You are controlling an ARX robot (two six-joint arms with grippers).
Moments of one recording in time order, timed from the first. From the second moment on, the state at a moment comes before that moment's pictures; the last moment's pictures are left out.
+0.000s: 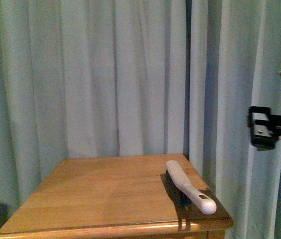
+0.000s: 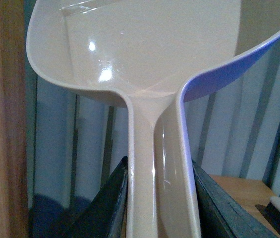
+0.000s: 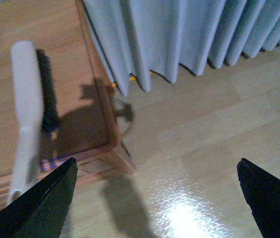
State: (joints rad) left arm 0.27 0.29 0.31 0.34 0.19 -0.14; right arm 0.30 1.53 1.19 -0.29 0.26 0.33
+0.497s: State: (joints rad) left arm 0.27 0.29 0.31 0.34 0.19 -0.14; right arm 0.46 1.87 1.47 -0.37 0.22 0.51
